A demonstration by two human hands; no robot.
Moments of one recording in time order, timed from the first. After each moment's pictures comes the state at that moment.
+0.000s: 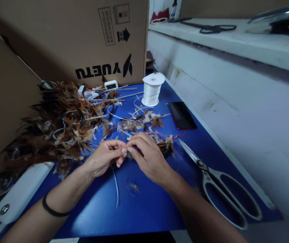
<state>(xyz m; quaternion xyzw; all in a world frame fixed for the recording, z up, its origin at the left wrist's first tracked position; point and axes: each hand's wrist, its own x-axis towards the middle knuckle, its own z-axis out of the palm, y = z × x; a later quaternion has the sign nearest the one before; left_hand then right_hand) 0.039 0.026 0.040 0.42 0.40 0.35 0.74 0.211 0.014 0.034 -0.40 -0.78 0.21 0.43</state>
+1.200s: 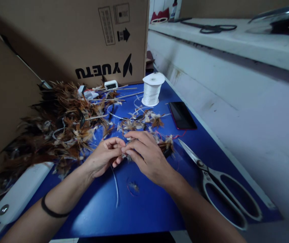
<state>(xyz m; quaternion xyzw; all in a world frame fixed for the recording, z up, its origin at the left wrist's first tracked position) 0.040 0.026 0.040 0.41 0.42 0.36 0.73 0.215 0.015 0.037 -0.37 -0.82 0.15 0.41</state>
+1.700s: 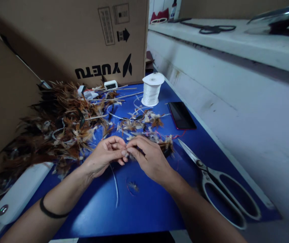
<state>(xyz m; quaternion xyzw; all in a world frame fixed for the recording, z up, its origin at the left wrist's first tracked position) 0.039 0.025 0.038 0.44 0.38 0.37 0.72 0.212 0.015 0.032 -0.42 -0.76 0.25 0.43</state>
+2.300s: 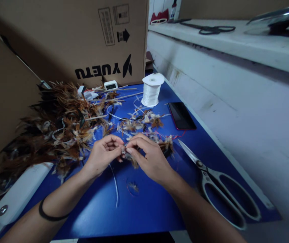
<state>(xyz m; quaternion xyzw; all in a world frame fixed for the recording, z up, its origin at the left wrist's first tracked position) 0.046 0.024 0.039 0.50 0.47 0.42 0.59 0.212 0.016 0.033 -0.41 -0.75 0.28 0.44</state>
